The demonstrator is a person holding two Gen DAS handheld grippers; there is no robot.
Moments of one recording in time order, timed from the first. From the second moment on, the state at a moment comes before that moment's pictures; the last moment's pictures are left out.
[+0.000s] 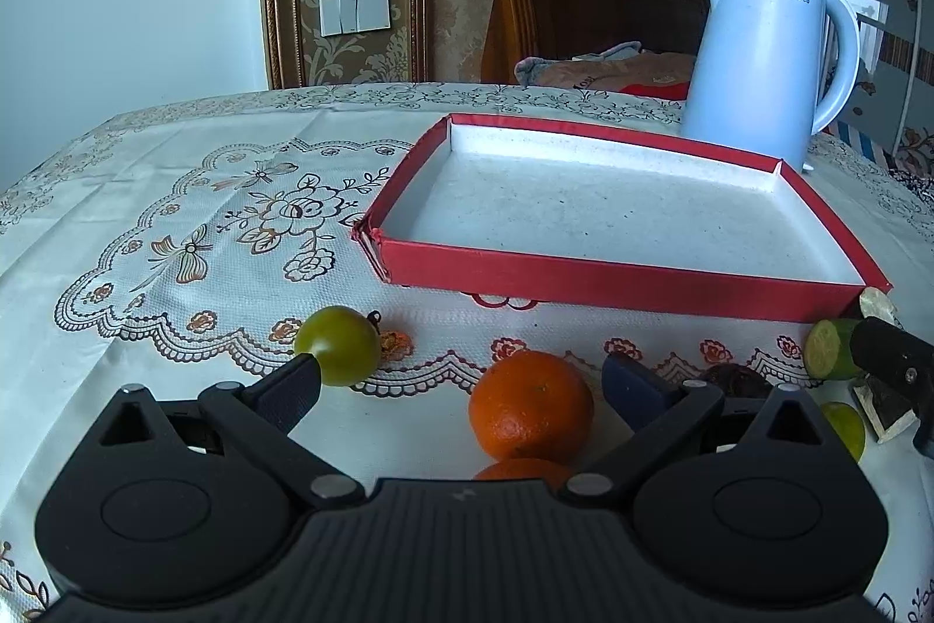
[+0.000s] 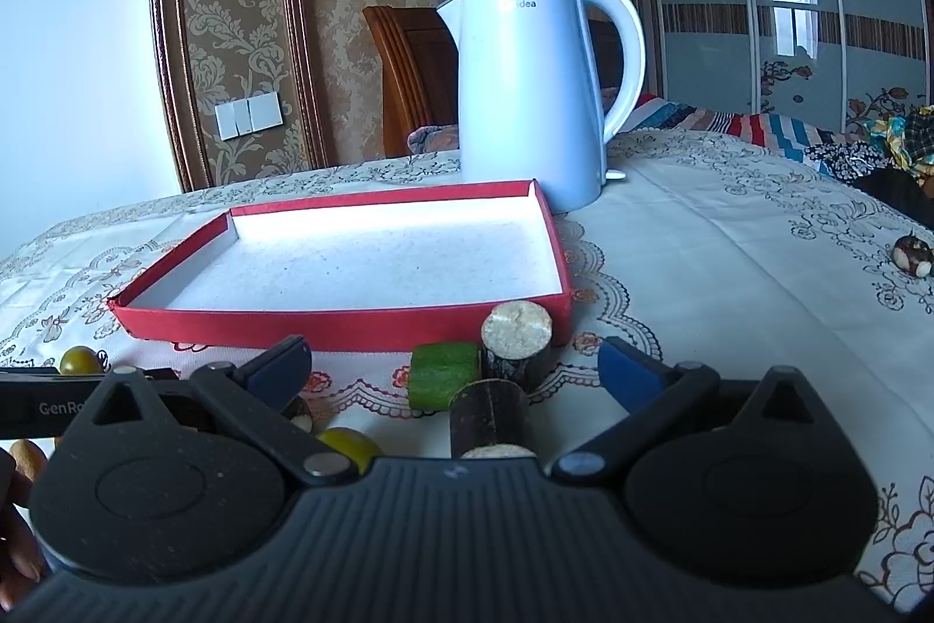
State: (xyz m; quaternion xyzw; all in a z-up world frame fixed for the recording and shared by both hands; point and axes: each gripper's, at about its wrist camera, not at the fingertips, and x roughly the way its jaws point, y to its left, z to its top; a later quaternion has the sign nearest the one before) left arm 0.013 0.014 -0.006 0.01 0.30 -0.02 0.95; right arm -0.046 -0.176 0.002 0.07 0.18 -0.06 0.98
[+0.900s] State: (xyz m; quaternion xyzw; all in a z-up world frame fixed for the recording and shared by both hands) left arm 0.006 0.020 0.000 0.01 0.28 -0.02 0.96; right arm -0.077 -0.196 0.003 0.06 0.19 -0.03 0.98
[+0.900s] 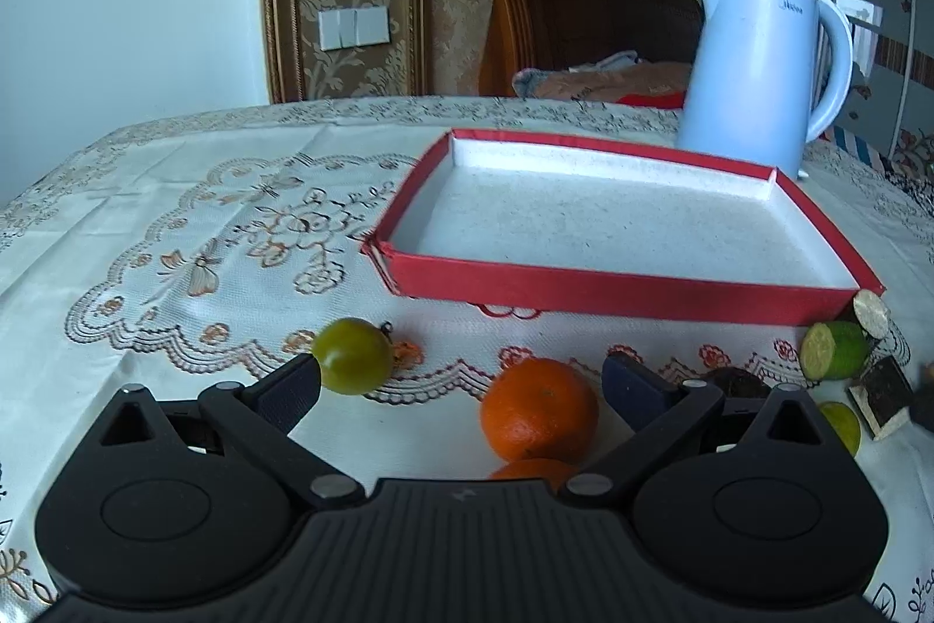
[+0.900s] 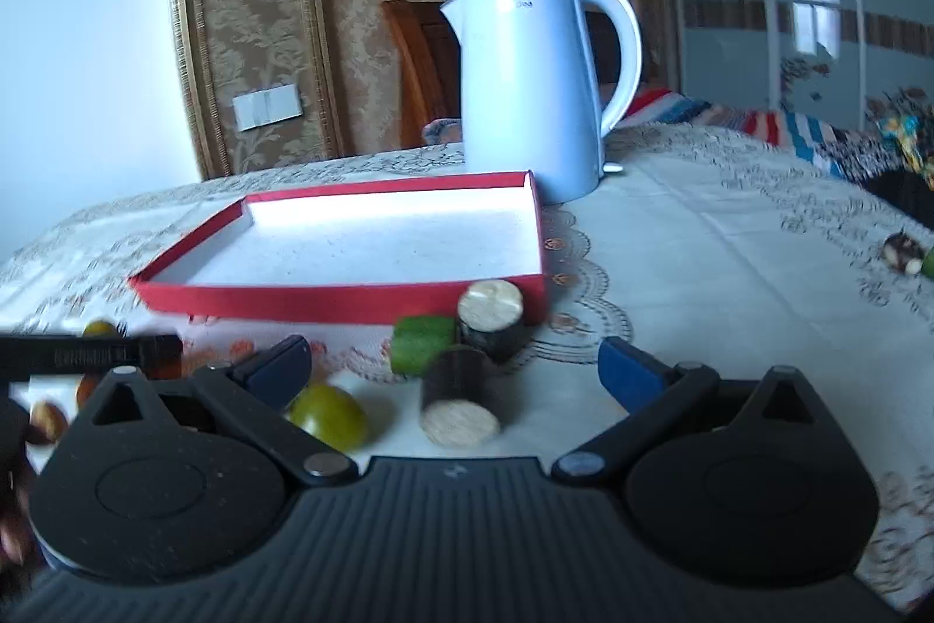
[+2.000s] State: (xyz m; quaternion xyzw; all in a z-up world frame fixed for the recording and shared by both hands) left arm 0.009 0.020 -0.002 0.02 0.29 -0.02 0.96; right arm -0.051 -0.274 -0.013 0.08 0.28 -0.08 0.95
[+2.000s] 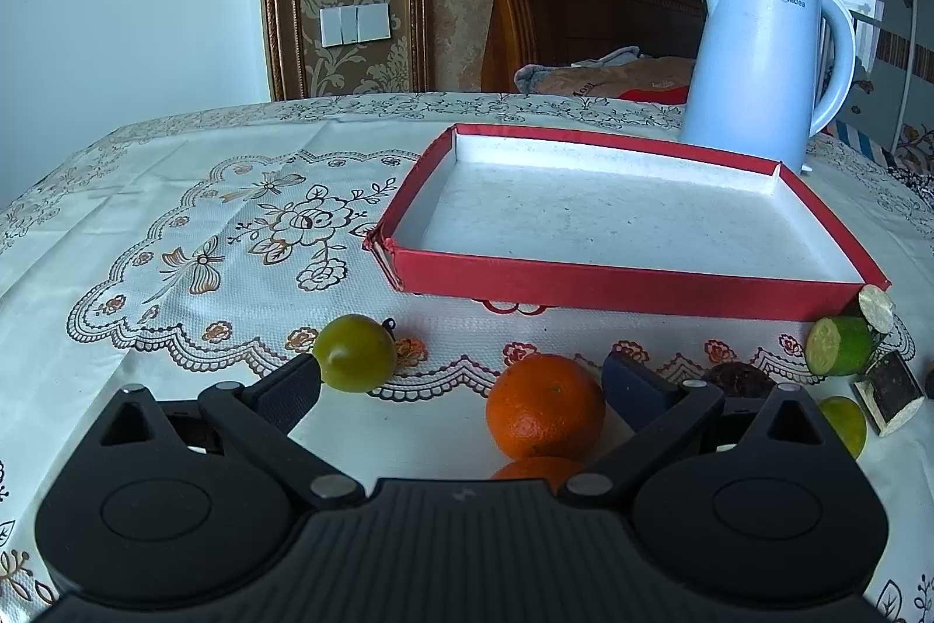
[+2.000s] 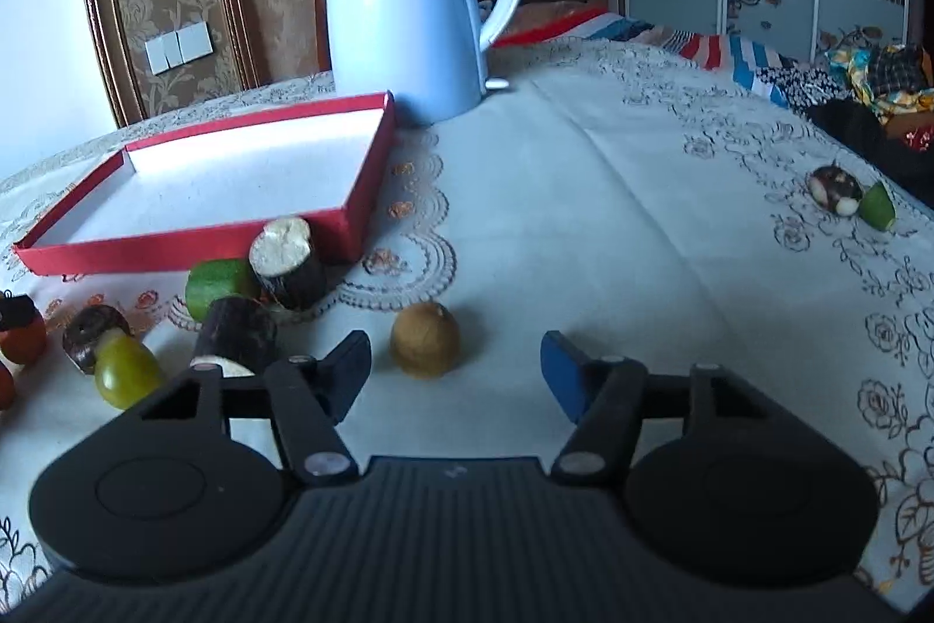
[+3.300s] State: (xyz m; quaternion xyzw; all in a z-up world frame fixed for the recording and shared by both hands) left arm -0.052 0.106 -0.010 -0.05 0.32 -0.02 0.95; right arm -0.046 -0.269 -0.015 0.10 0.27 -0.07 0.96
